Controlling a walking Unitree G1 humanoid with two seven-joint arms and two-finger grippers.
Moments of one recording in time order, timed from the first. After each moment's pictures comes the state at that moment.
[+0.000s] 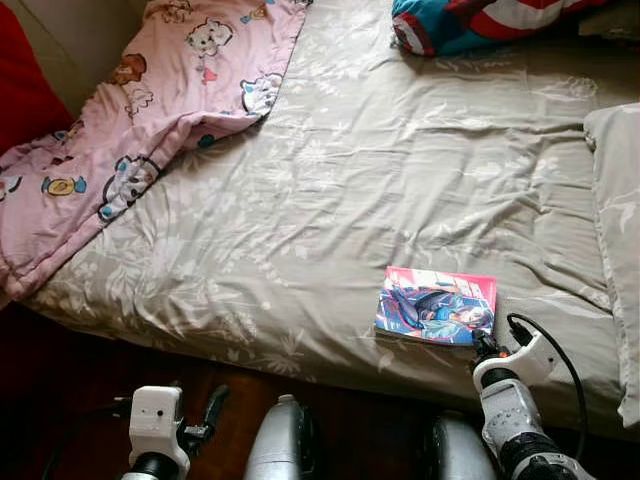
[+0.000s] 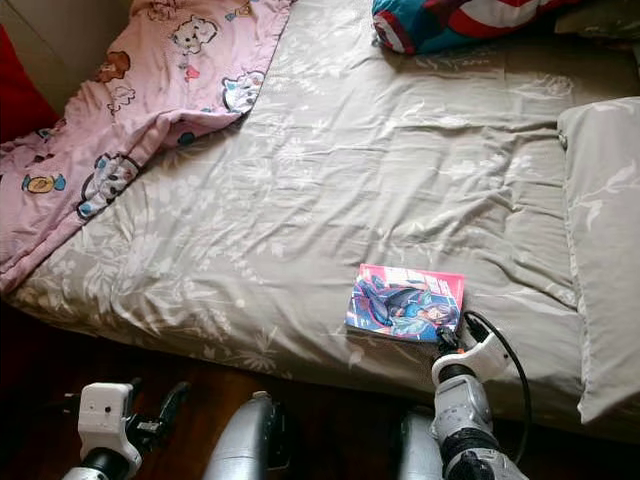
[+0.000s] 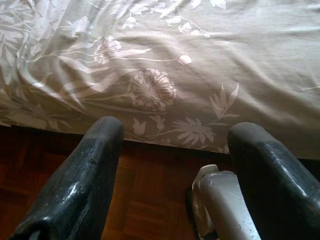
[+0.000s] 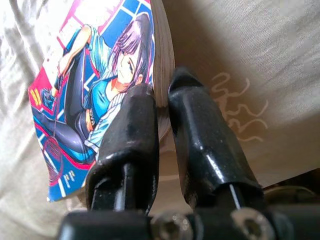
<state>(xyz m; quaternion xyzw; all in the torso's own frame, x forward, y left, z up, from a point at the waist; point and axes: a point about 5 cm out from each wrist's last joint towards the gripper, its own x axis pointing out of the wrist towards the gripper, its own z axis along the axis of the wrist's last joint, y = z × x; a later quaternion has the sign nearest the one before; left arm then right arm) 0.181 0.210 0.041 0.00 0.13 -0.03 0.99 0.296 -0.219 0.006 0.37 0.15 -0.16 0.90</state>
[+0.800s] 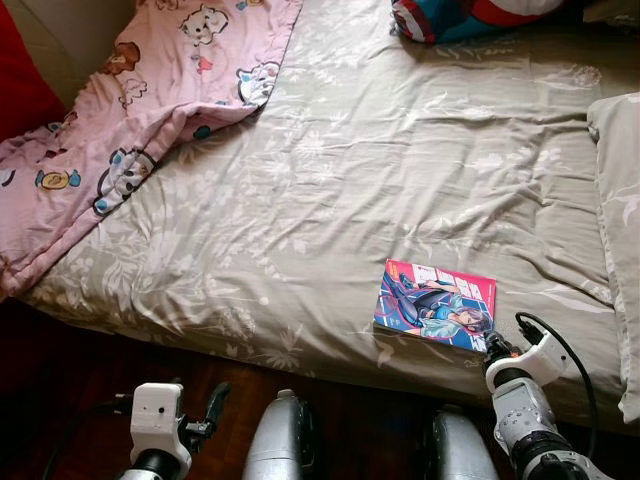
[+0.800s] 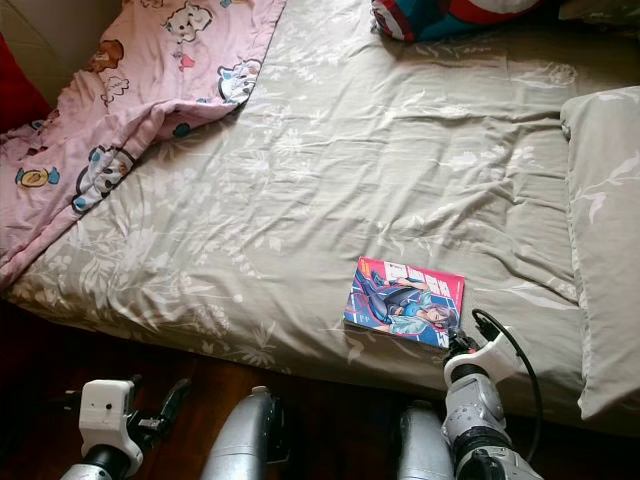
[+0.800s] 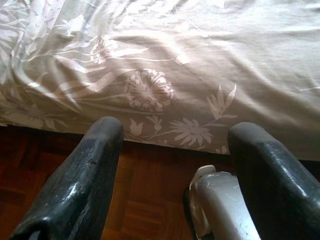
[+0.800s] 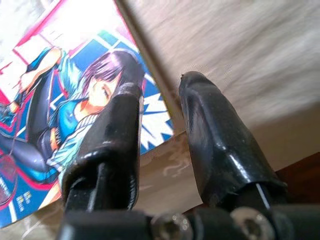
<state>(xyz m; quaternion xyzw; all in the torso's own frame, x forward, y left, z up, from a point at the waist) 0.185 0.206 0.045 0.00 0.12 -0.03 0.99 0.294 -0.240 0.008 0.34 0.16 -0.21 0.90</state>
